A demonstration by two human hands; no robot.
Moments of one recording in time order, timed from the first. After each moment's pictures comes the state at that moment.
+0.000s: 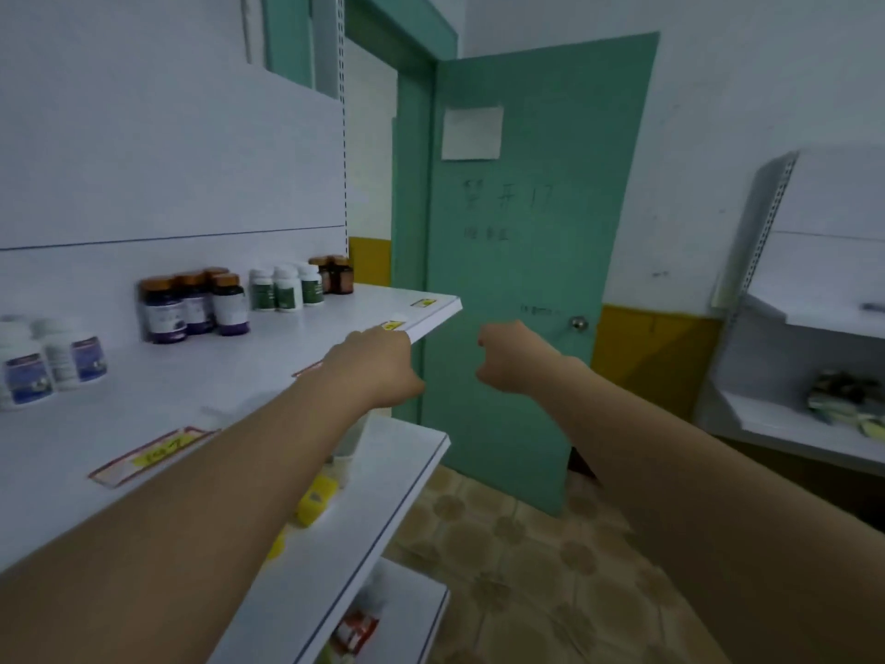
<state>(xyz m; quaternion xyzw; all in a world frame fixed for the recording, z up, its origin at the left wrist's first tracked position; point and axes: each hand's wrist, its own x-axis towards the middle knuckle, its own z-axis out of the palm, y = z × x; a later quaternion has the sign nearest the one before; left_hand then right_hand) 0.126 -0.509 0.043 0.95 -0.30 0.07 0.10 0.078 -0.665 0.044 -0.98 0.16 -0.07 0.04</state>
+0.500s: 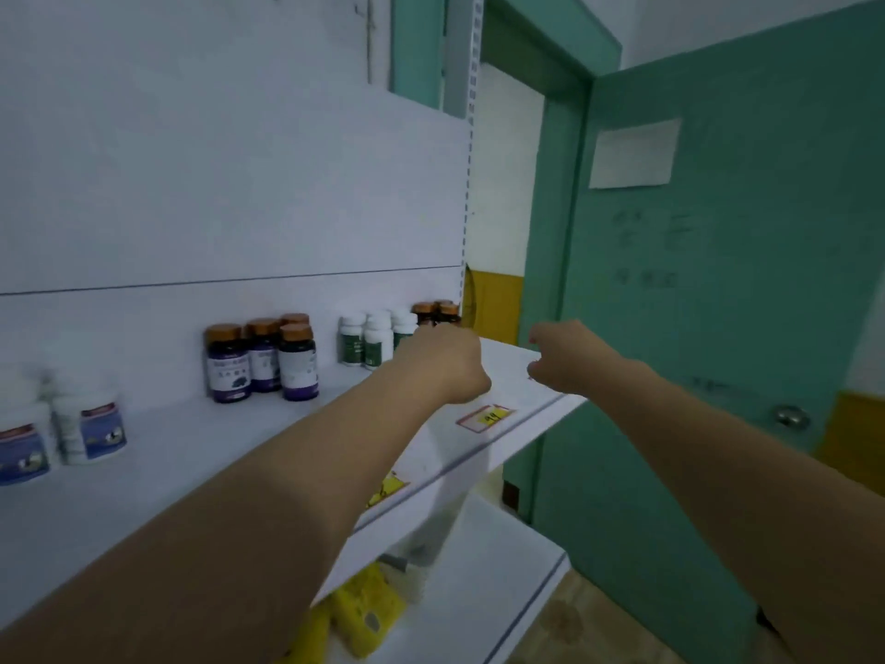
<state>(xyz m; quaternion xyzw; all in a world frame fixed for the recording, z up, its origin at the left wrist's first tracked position) 0.332 -0.583 0.067 0.97 -0.21 0.12 0.07 0.336 -0.738 0.065 -0.99 0.03 -0.12 0.03</state>
